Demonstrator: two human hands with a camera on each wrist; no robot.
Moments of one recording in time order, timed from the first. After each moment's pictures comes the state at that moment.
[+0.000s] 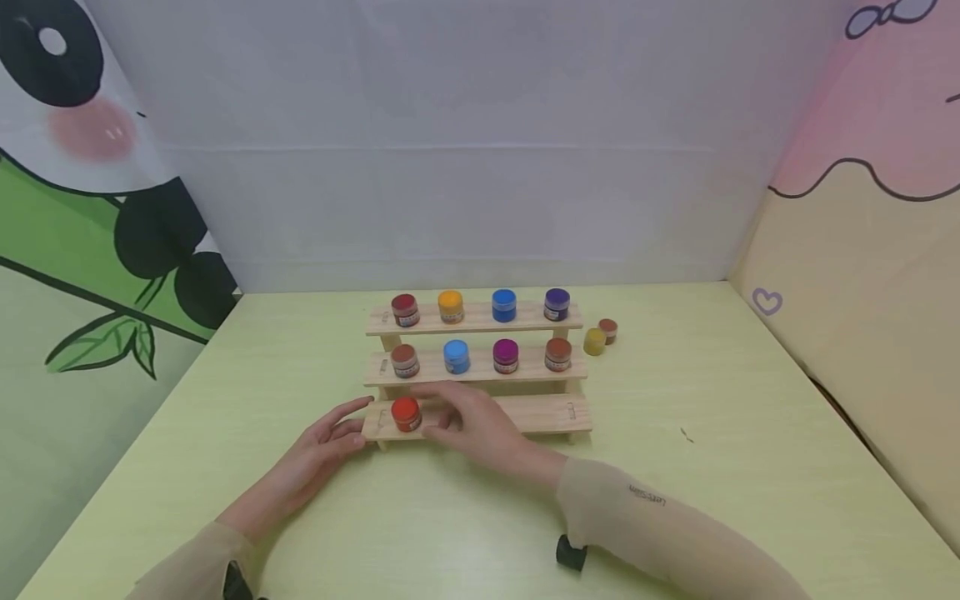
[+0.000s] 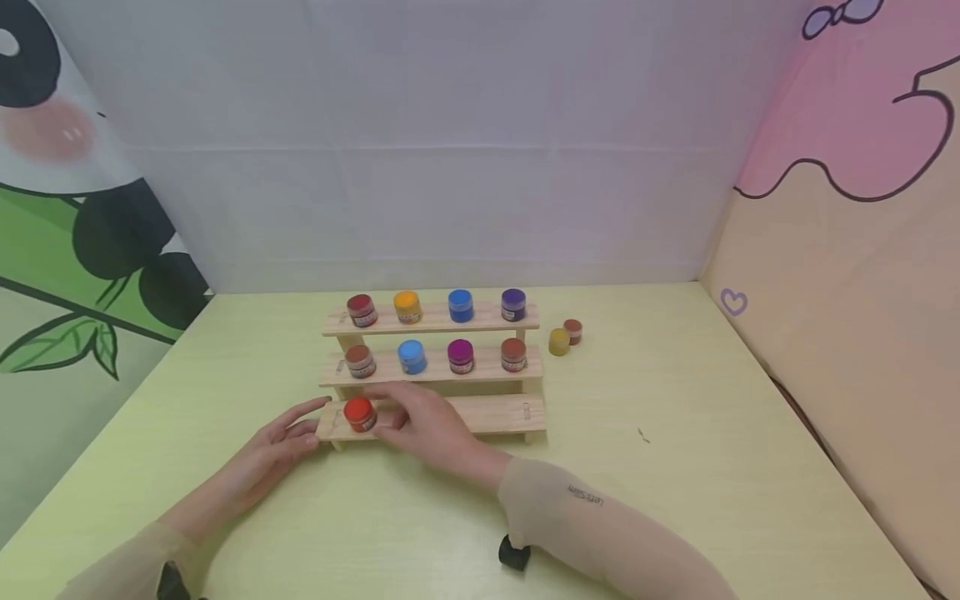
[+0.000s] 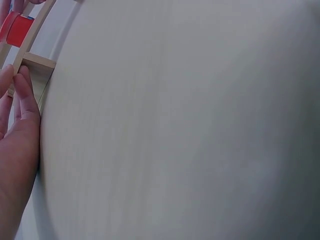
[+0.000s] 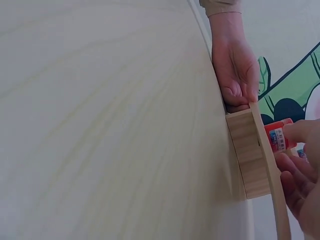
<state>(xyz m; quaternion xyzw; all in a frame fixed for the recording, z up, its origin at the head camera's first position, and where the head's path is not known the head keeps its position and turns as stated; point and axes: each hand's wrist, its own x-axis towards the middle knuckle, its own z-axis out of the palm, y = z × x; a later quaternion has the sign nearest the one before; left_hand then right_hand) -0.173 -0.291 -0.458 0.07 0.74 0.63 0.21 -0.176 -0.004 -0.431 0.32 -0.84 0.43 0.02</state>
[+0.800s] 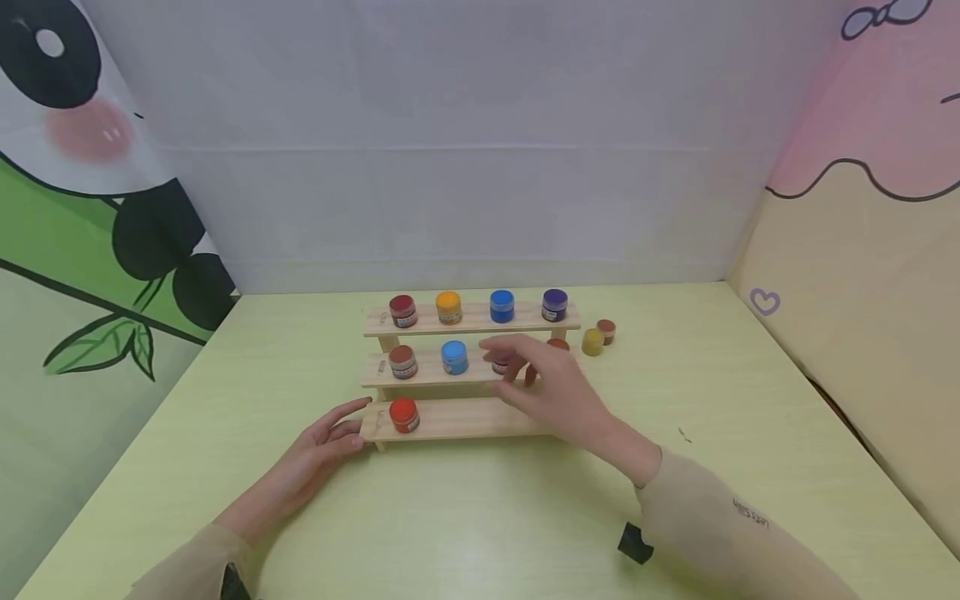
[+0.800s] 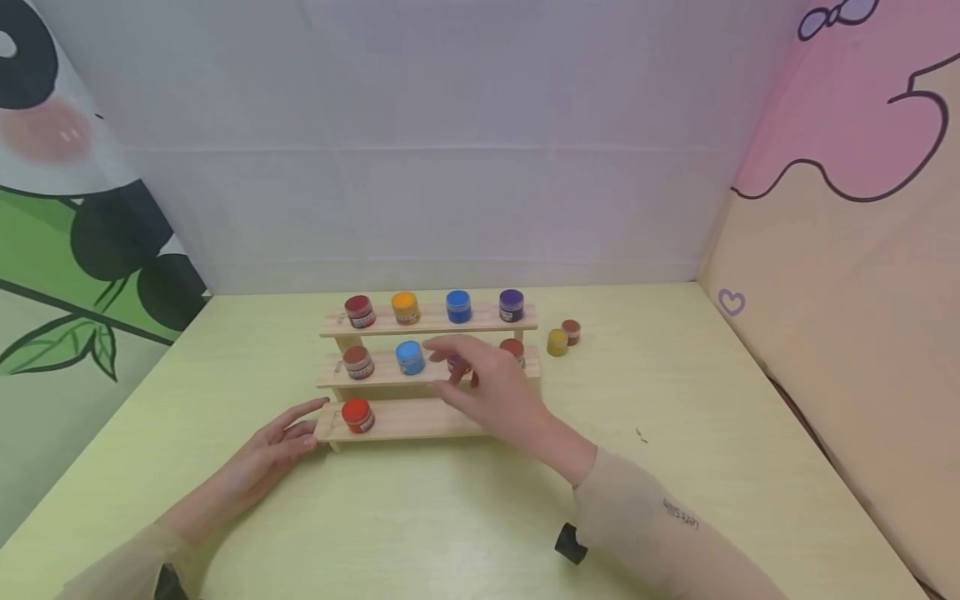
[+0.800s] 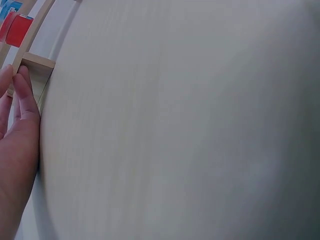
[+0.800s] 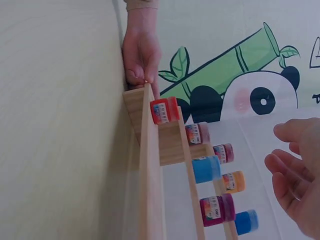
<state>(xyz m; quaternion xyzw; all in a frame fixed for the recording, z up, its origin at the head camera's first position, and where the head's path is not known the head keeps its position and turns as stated) -0.174 -0.290 -0.458 0.05 0.75 0.62 0.21 -0.156 0.077 -0.359 0.34 -0.83 0.41 0.19</state>
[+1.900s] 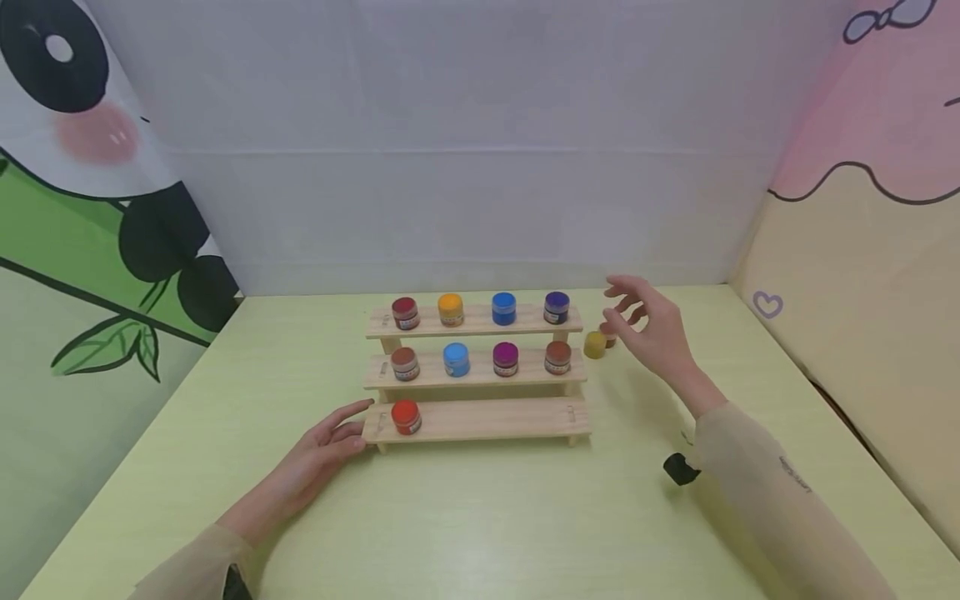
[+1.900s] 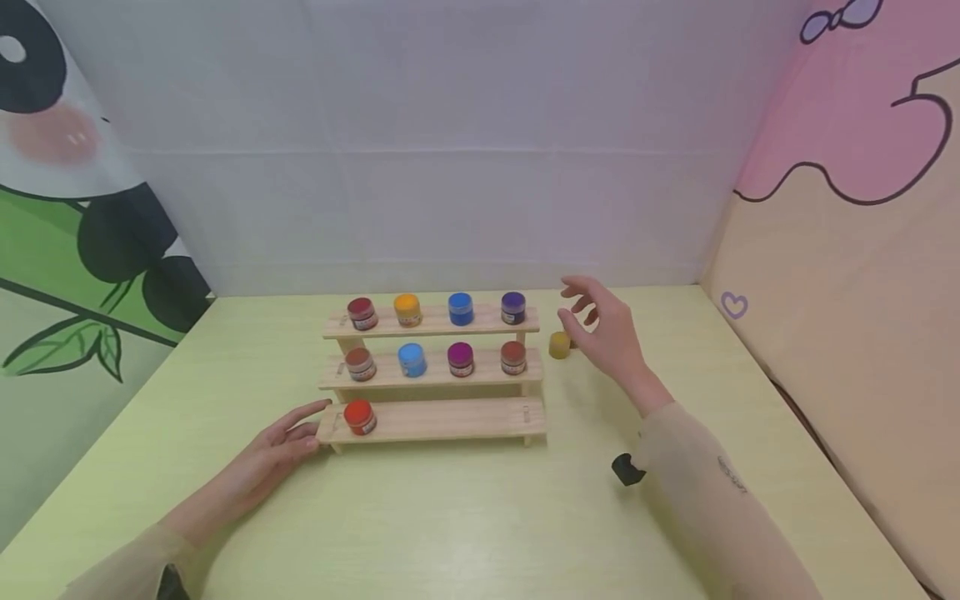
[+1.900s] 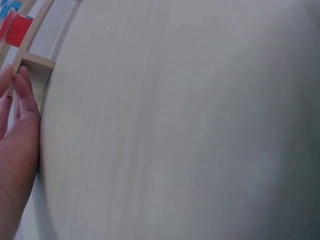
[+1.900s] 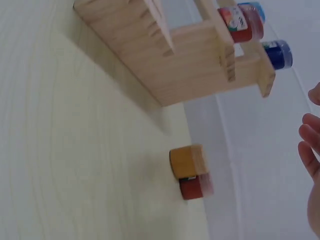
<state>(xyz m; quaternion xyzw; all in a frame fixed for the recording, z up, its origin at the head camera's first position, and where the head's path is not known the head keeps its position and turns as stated) -0.174 -0.291 -0.459 0.05 0.75 0.62 0.21 -0.242 0.208 -0.390 0.22 -0.83 0.40 0.34</state>
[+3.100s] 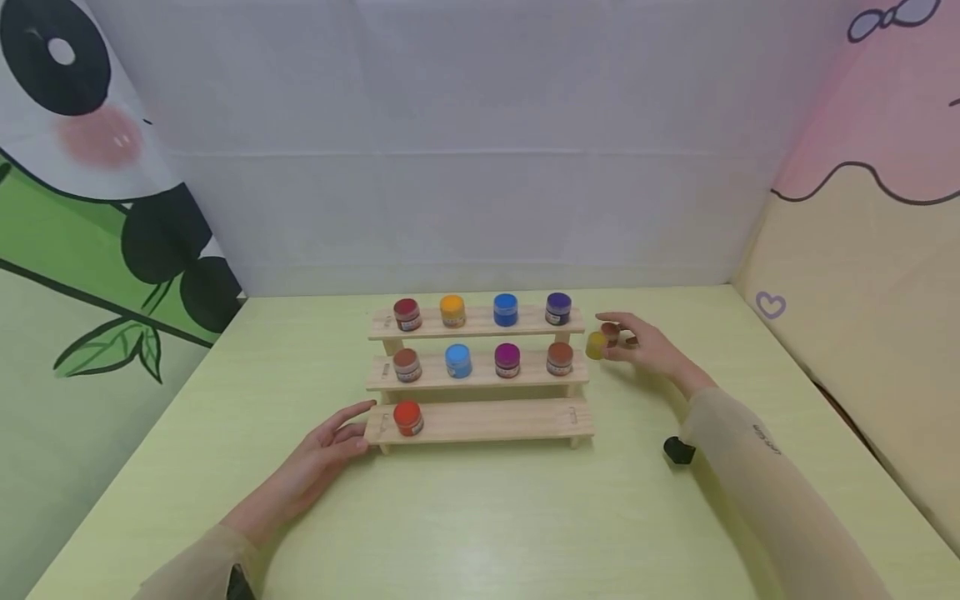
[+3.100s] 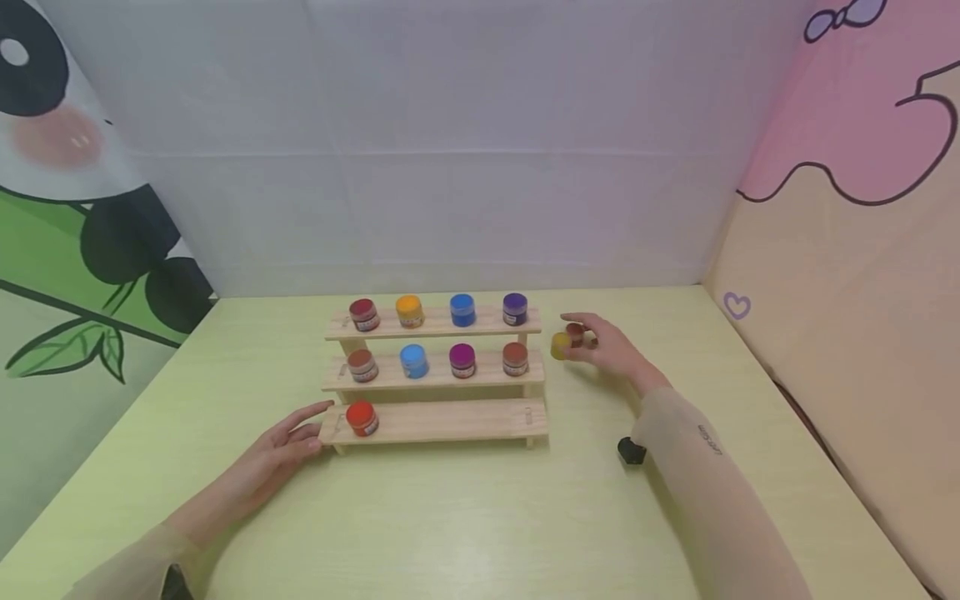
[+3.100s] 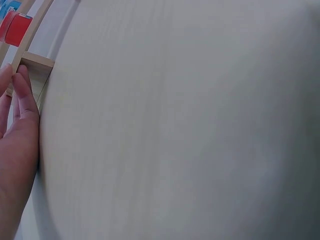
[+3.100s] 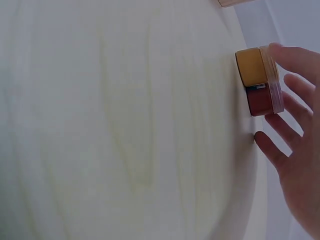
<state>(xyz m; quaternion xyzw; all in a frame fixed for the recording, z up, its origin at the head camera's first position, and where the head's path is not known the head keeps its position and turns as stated) -0.173 -0.290 -0.458 0.05 0.75 0.62 0.22 -0.287 0.248 -0.449 0.20 -0.89 0.41 0.01</state>
